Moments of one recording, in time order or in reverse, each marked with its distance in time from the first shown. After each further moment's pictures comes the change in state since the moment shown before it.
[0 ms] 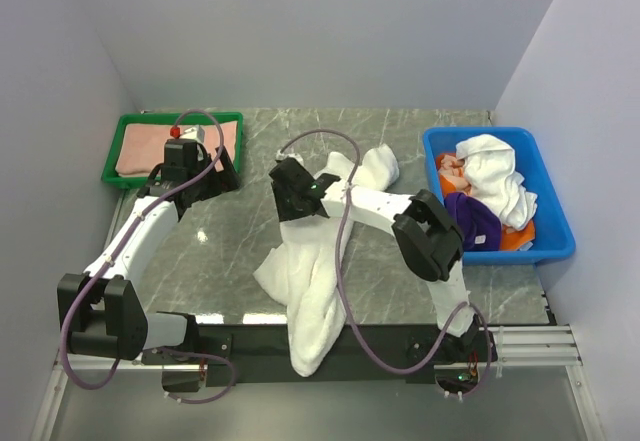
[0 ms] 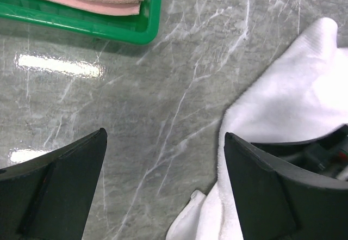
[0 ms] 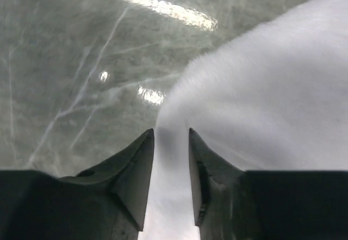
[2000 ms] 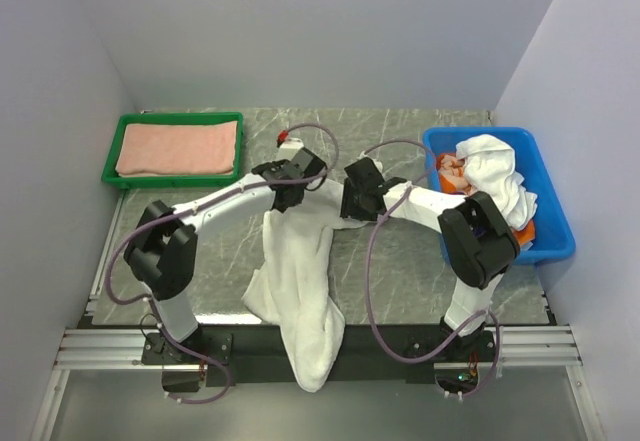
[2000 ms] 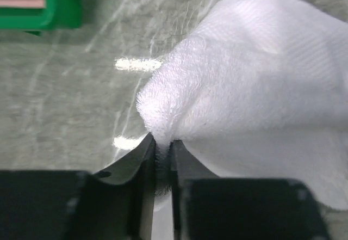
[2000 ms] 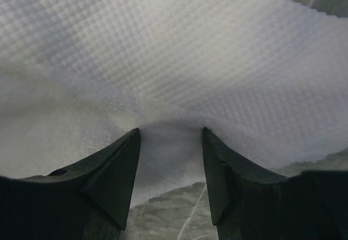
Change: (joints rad) left arm -0.593 0.485 0.383 -0.258 -0.665 -0.142; right arm -0.317 -0.269 -0.463 0.104 -0.029 0.068
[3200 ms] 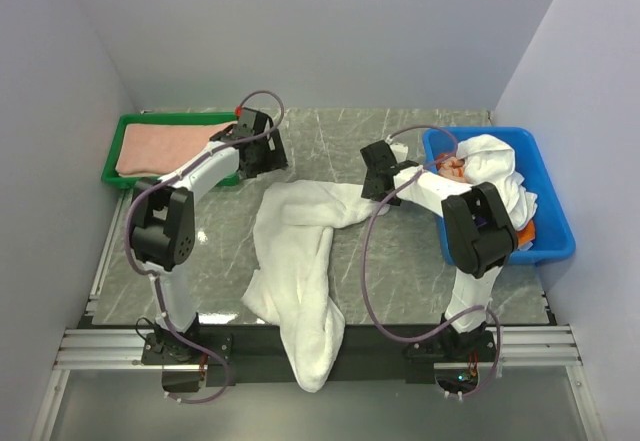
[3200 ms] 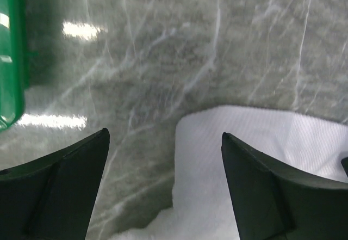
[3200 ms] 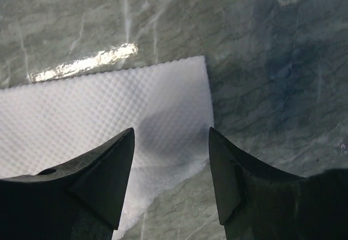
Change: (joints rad) left arm 0.354 0.126 0.127 0.140 0.528 0.005; right arm -0.131 0.049 0.109 -0.103 0.236 -0.004
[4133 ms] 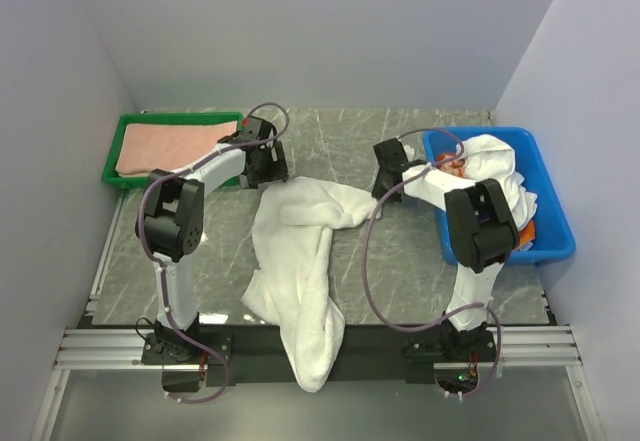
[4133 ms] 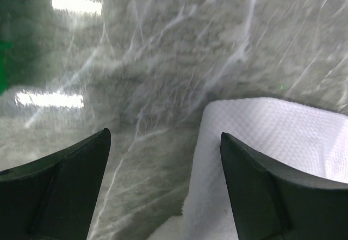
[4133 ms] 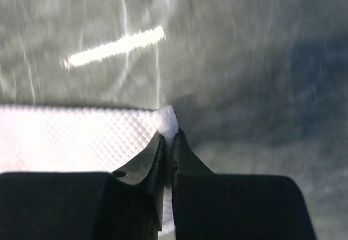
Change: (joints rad) left arm 0.007 0.108 0.023 -0.016 0.019 0.033; right arm -0.084 0.056 0.016 0.057 -0.158 -0.005
